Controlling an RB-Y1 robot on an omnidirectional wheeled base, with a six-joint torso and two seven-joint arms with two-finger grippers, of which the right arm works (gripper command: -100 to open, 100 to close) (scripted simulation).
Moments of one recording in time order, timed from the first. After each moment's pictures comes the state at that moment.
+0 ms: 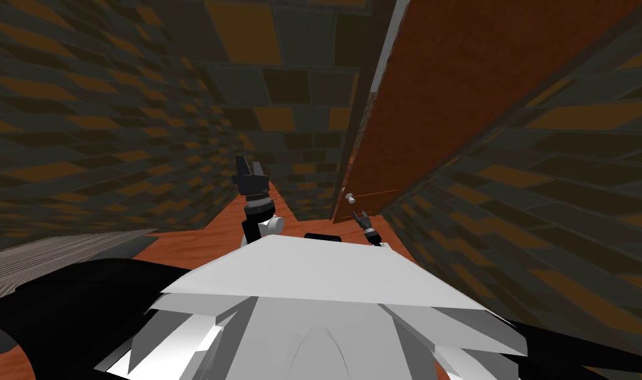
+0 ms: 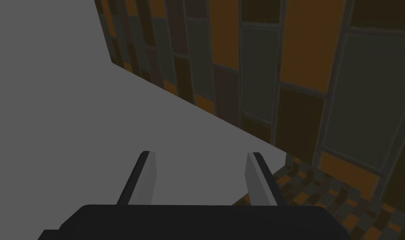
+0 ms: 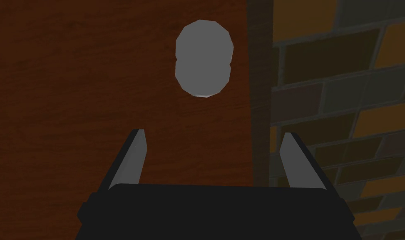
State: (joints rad) arm 0.00 -0.19 -0.42 -0.67 0.77 -1.11 0.76
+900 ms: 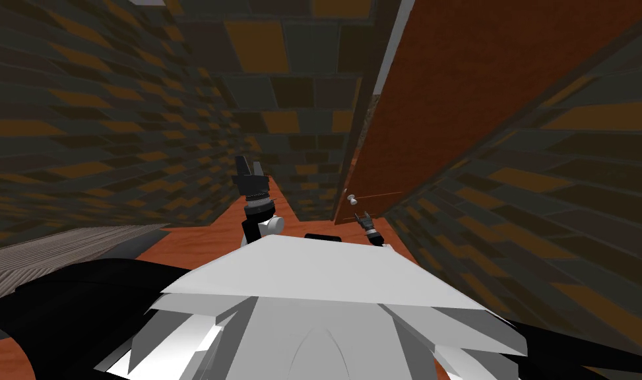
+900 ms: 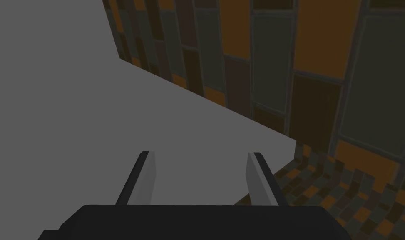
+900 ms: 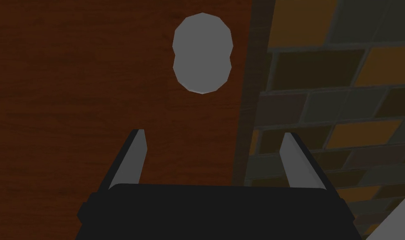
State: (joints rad) arm 0.00 -0.20 -0.46 -0.66 0.80 -1.13 0.90
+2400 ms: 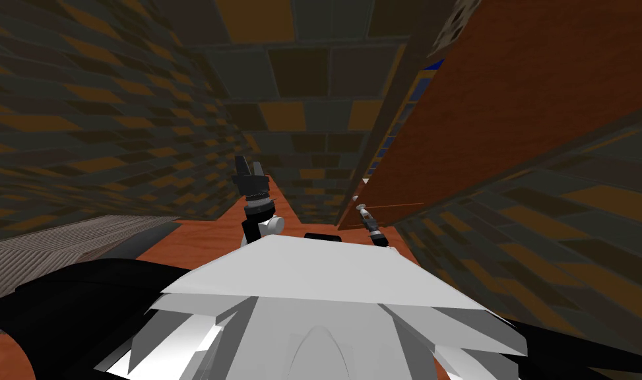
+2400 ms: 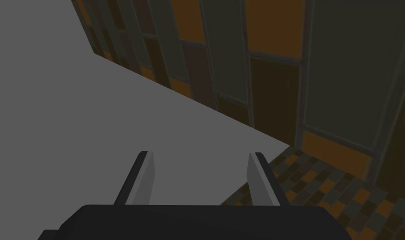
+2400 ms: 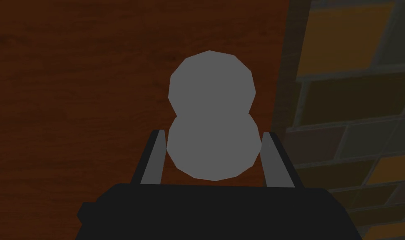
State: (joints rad) arm -0.01 -0.24 -0.50 -0.60 0.74 -1.14 0.86
